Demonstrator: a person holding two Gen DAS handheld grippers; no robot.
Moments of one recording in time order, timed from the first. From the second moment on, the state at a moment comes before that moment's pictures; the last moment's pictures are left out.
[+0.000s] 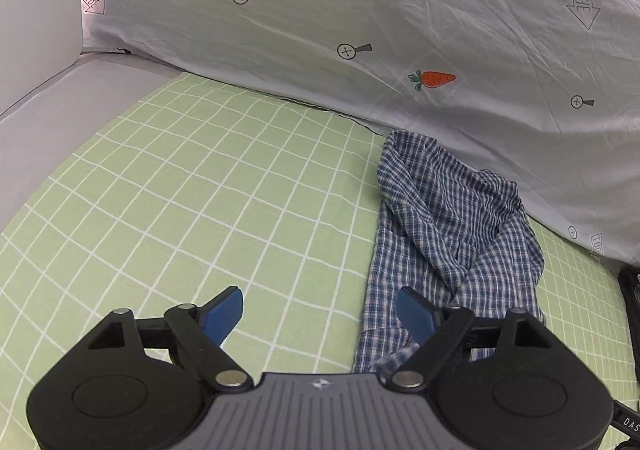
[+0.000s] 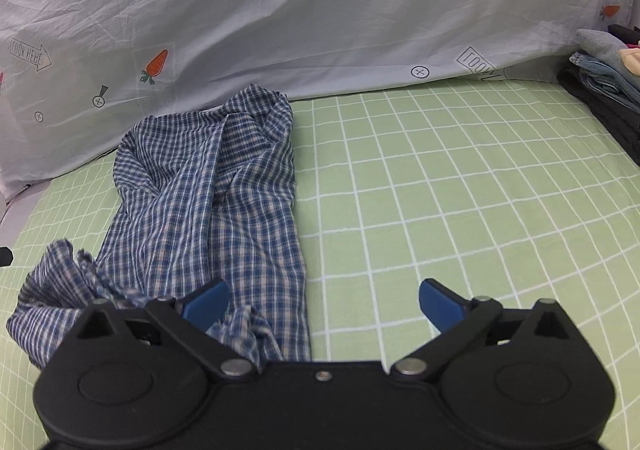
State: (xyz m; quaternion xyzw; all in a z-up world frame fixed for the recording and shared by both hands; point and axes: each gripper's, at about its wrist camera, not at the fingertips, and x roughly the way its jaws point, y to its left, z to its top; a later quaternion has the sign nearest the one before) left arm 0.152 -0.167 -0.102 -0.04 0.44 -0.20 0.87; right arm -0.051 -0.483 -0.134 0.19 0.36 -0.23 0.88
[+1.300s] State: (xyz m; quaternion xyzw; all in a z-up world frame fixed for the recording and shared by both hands) left arm 0.194 -0.209 -0.136 0.04 0.44 -0.19 0.88; right arm 0.007 -0.492 -0.122 0.13 0.32 -0.27 0.90
